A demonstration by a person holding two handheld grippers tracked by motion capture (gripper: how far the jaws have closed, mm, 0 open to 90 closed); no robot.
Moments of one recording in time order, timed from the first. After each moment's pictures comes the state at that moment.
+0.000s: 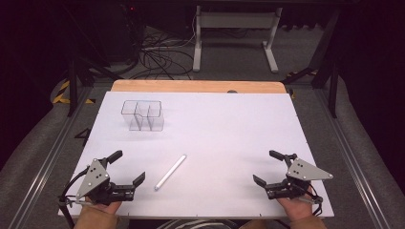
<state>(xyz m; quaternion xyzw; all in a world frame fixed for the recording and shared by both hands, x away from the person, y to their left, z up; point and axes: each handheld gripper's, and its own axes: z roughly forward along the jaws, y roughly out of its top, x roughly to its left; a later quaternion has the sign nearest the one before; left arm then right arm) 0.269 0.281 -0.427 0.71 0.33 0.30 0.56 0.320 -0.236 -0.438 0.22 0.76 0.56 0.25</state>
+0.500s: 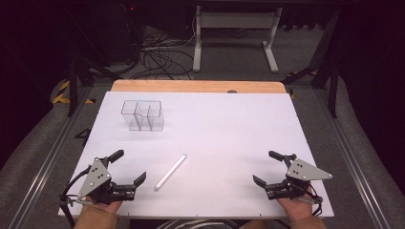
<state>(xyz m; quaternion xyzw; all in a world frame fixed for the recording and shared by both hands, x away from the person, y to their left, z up) 0.271 0.278 -0.426 0.71 0.31 0.31 0.55 0.320 -0.236 -0.440 0.22 0.76 0.56 0.24</state>
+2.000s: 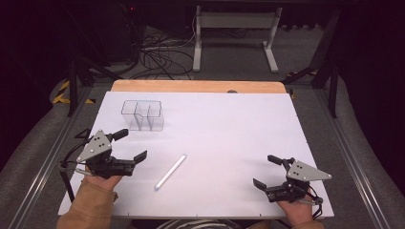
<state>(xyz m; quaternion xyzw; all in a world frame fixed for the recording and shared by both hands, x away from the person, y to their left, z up) 0.323 0.284 -0.381 0.75 0.29 0.26 0.54 0.319 -0.240 -0.451 0.24 0.76 0.56 0.21</state>
